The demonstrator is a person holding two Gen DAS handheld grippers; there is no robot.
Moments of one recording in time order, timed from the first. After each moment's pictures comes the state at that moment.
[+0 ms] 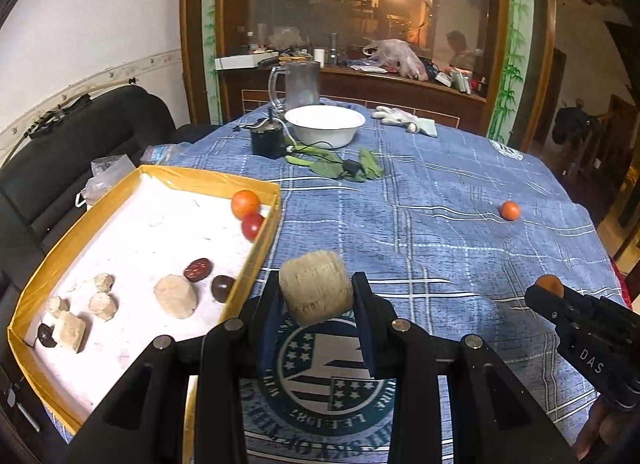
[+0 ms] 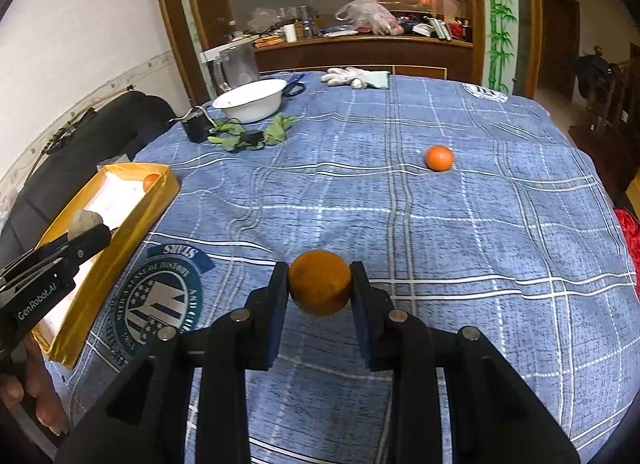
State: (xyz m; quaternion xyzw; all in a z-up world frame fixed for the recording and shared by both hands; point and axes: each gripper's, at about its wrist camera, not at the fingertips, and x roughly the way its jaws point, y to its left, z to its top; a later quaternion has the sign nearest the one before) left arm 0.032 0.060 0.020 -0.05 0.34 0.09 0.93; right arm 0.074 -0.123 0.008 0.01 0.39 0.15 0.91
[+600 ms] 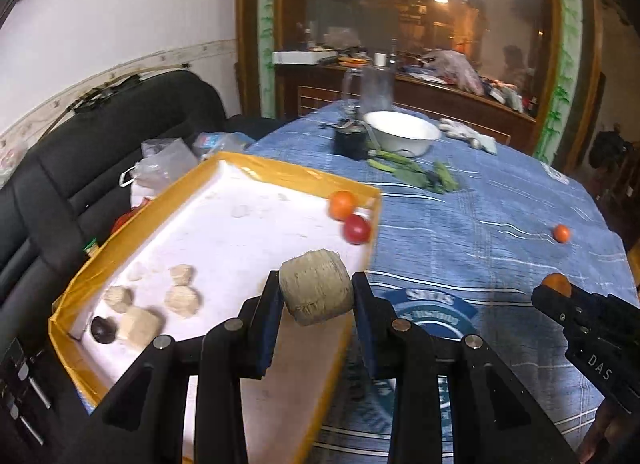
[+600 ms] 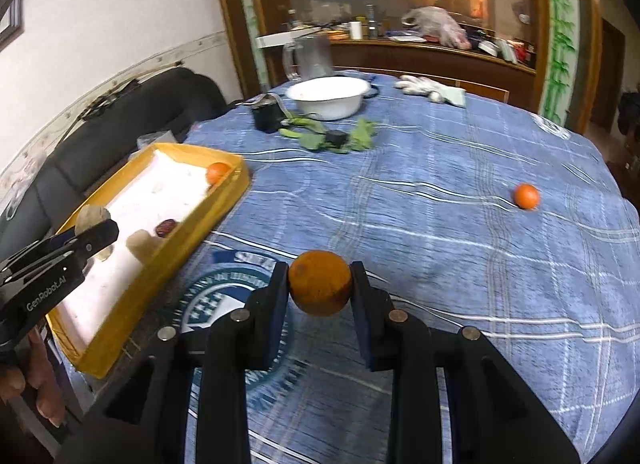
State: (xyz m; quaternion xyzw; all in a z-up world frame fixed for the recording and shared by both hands) left arm 0.009 0.135 0.023 -0.08 0.34 0.17 0.92; right arm 0.076 -0.037 0.014 -0.04 0.38 0.23 0.89
